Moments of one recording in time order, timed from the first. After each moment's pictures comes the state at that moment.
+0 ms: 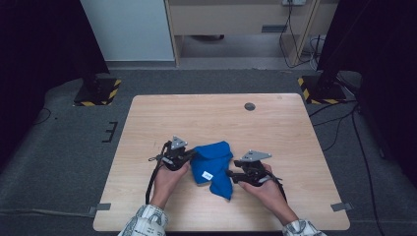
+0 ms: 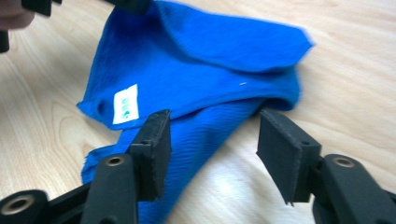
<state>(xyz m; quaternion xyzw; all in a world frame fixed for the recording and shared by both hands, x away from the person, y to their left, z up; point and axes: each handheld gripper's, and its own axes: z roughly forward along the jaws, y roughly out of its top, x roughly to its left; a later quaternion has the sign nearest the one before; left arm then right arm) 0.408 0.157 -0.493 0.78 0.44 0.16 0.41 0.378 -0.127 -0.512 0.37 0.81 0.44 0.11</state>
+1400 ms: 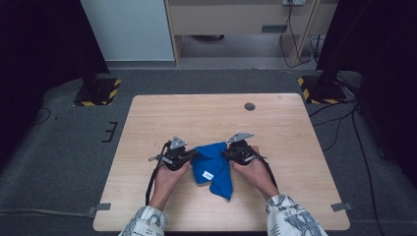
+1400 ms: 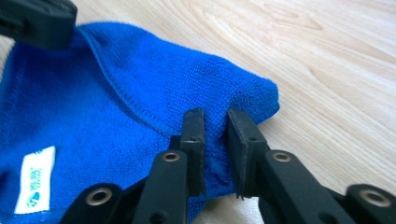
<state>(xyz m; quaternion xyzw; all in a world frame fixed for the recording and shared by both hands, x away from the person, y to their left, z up) 0.410 0.157 -0.496 0.78 0.43 0.14 0.43 0.444 -0.093 -0.509 0.37 0.84 0.38 0.13</state>
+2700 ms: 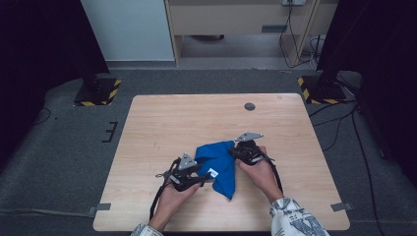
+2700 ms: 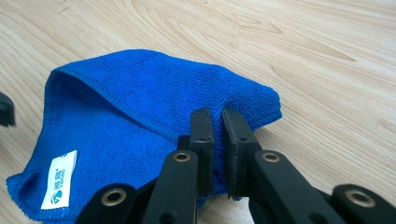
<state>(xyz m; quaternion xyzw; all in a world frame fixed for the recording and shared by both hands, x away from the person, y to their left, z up) 0.356 0.125 -0.510 0.81 0.38 0.11 0.43 0.438 -0.114 -0.501 0.40 0.82 0.39 0.15</state>
